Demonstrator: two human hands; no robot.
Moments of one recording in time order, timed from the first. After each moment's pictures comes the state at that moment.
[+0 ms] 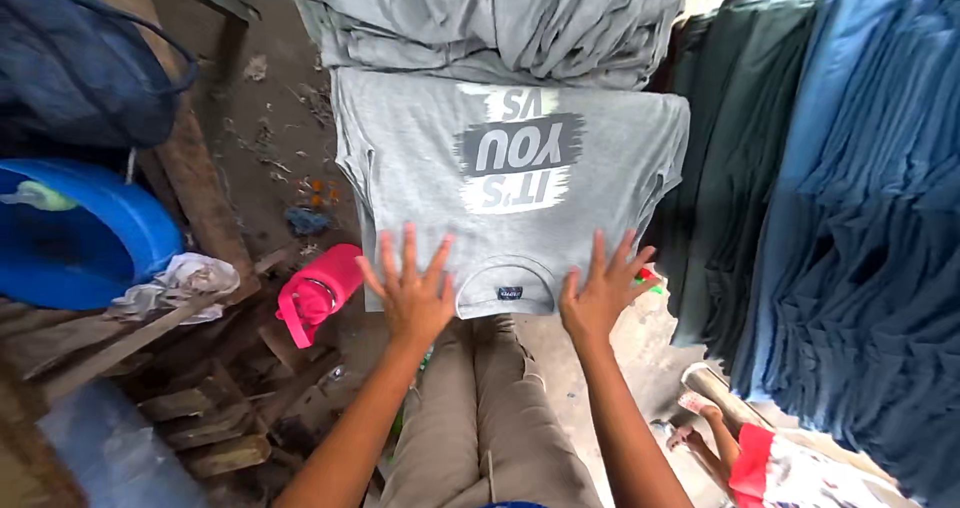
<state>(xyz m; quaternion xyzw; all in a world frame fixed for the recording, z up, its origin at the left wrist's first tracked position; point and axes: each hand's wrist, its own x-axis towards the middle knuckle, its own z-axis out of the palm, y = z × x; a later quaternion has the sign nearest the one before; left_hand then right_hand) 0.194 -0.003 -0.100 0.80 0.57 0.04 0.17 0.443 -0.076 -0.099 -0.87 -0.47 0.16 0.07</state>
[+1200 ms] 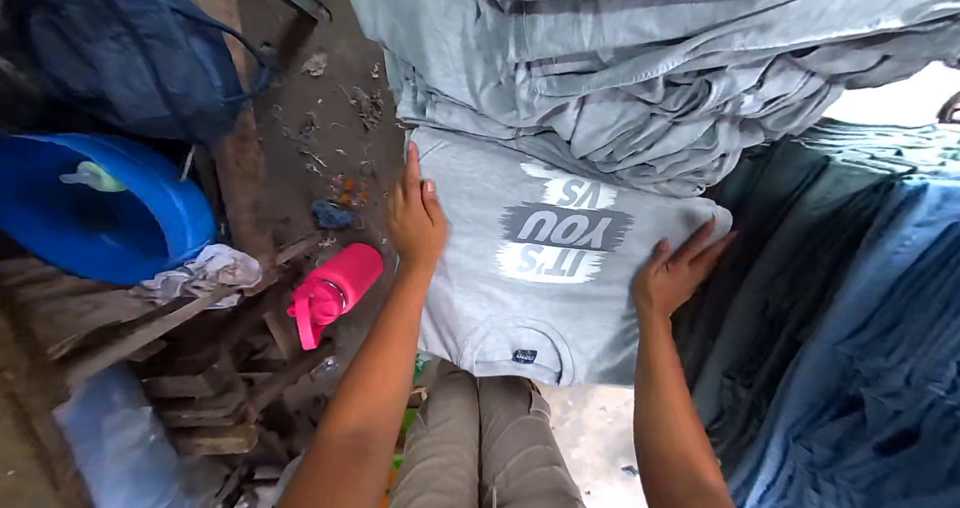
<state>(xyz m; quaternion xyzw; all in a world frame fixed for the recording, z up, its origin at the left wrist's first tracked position) 0.197 0.173 -0.180 0.64 0.73 0.12 0.17 0.555 0.052 -0.197 -0.90 -0.43 0.07 0.06</state>
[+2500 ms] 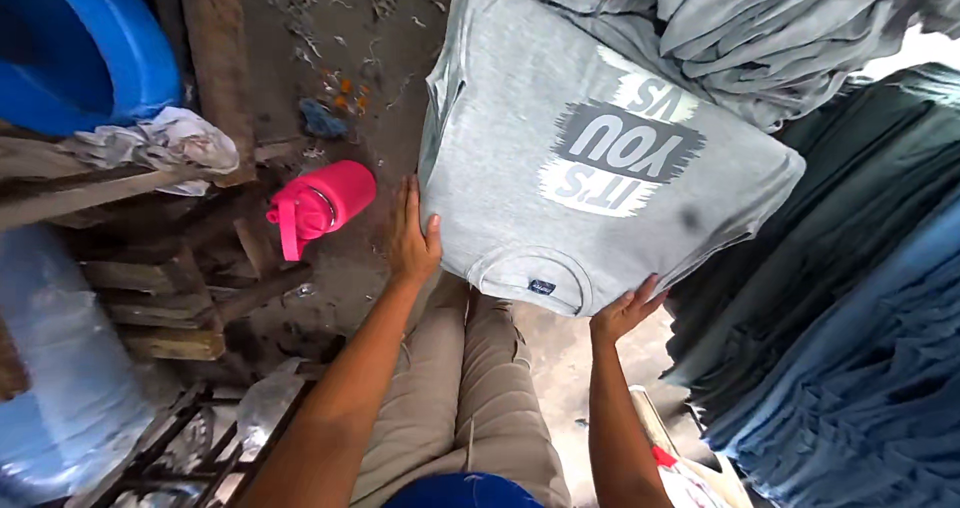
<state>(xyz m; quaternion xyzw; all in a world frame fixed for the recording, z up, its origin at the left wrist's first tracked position) 0.125 -0.031 -0.198 0.61 0.75 0.10 0.25 0.488 -0.147 -0.217 -0.87 -0.45 0.09 0.17</state>
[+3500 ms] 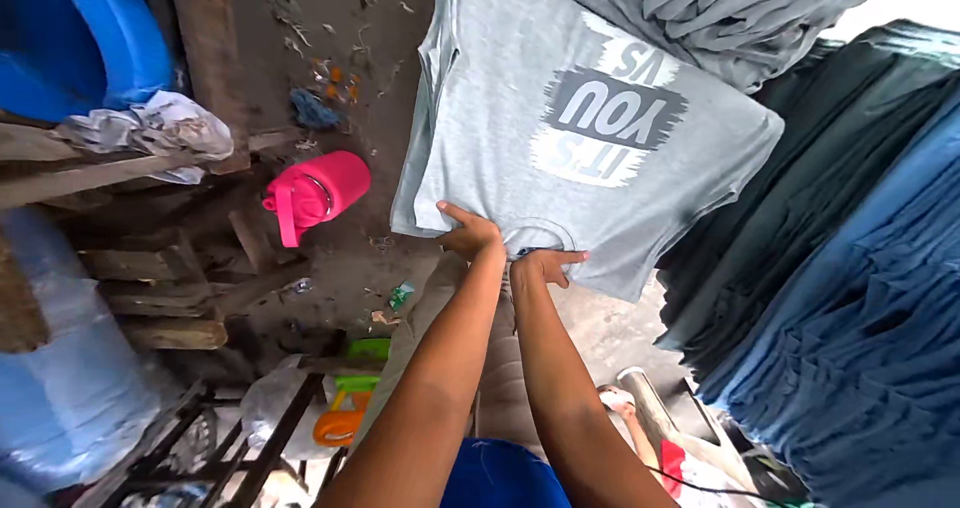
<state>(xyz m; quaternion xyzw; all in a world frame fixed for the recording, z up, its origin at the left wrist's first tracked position) 0.275 -0.003 -0.180 -0.14 0.95 0.14 0.23 0.327 -0.059 -0.193 -0.92 0.26 0.21 0.21</state>
